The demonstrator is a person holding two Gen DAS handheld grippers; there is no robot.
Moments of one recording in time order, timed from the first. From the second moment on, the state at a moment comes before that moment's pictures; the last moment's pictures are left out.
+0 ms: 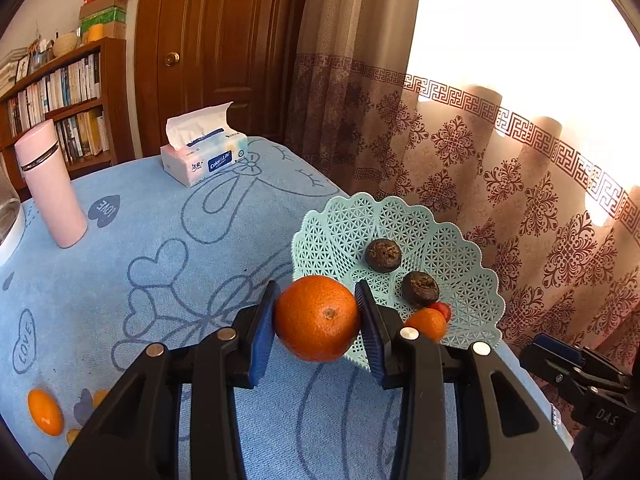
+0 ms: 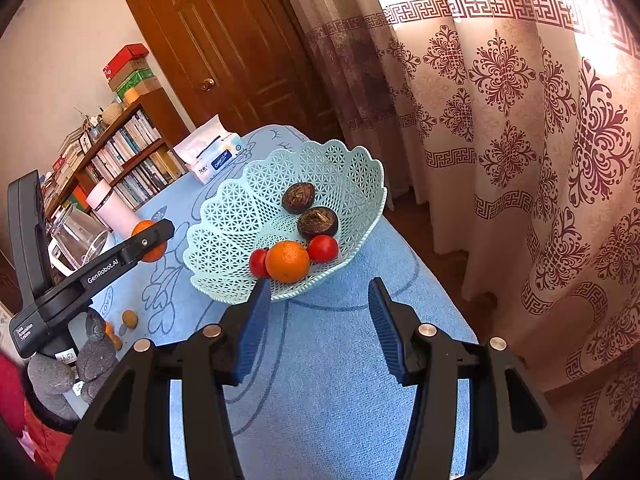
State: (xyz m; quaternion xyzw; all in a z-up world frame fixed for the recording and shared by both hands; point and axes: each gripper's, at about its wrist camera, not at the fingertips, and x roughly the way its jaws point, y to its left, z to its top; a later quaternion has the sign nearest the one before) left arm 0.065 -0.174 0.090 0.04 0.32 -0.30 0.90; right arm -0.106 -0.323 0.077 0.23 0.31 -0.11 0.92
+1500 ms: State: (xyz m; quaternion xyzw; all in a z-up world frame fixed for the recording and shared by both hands) left arm 0.086 -0.041 0.079 -0.07 0.36 -0.17 0.92; right arm -0.093 -0.266 0.070 0.22 0.34 -0.04 0.92
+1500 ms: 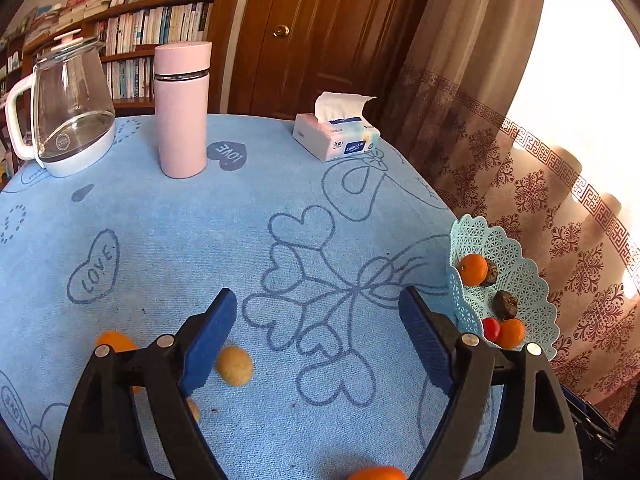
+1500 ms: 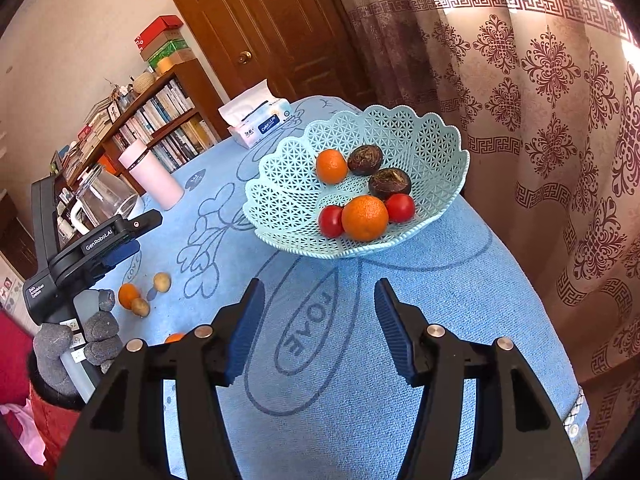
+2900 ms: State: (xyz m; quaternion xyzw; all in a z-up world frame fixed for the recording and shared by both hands) left arm 0.081 0.073 0.022 -0.09 0.42 -0.04 0.90; right arm -0.069 -0.183 0.040 0.18 0.40 0.06 0.89
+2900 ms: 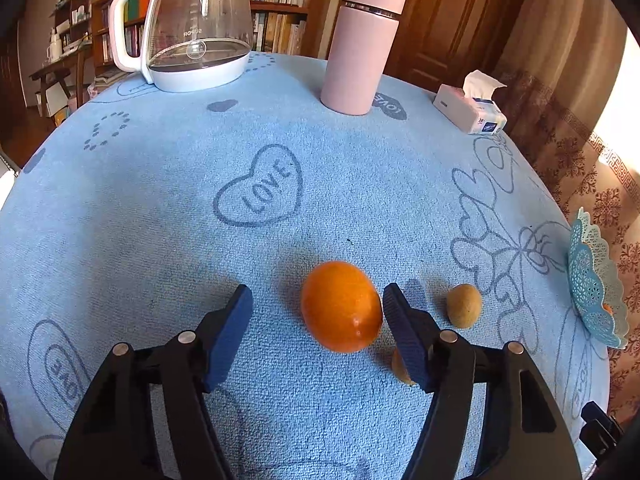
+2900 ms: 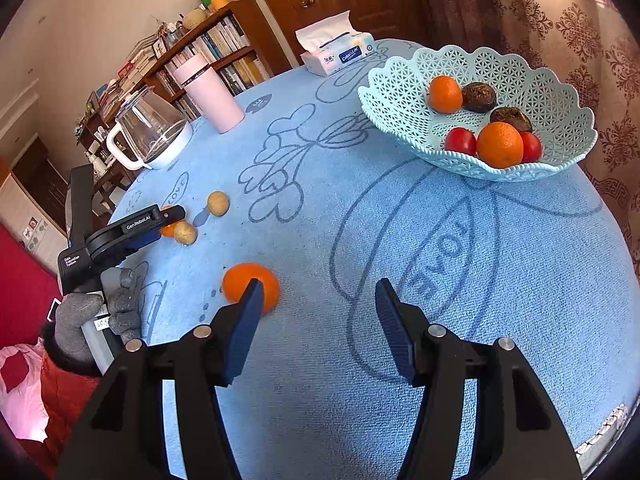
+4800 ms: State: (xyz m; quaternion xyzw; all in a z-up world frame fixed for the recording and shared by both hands) left arm 0.059 0.090 0.043 -0.12 0.34 -0.04 0.93; right arm -0.028 -0.106 0.022 0.05 0.44 0.08 0.89
